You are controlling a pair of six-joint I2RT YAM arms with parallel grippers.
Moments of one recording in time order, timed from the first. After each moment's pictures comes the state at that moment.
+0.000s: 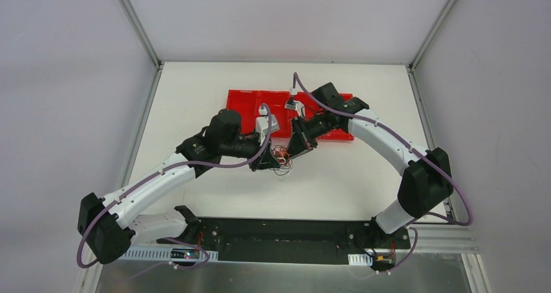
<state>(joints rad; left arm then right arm) -0.74 1.09 0.89 -0.30 0.61 -0.11 0.60 1.58 1.32 -0.83 -1.03 0.25</state>
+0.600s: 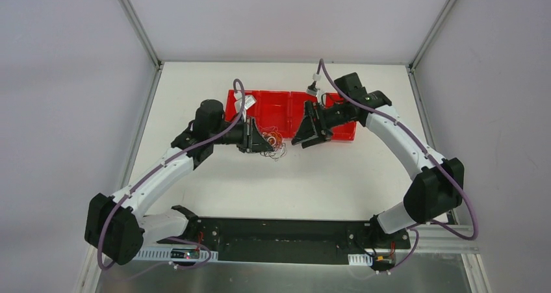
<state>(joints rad) -0.48 1.11 0.83 -0.15 0.77 -0.50 0.44 1.51 1.35 -0.89 -1.00 0.27</state>
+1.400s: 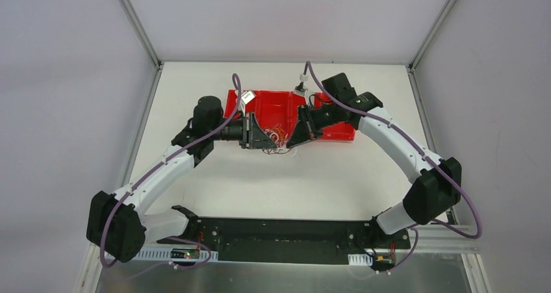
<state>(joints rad) -0.46 1.16 0.81 0.03 0.89 -0.79 0.55 1.52 1.39 -0.82 -0.90 0.30</state>
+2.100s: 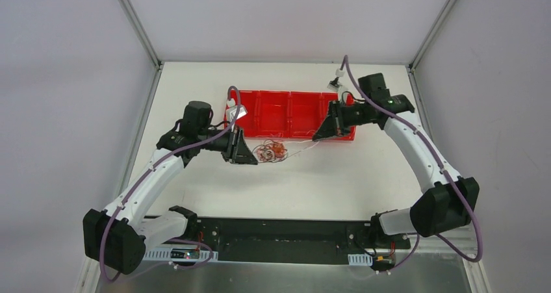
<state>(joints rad) -0.36 1.07 0.86 -0.46 0.96 -0.25 0.35 1.41 1.31 -0.91 -0.95 0.19</state>
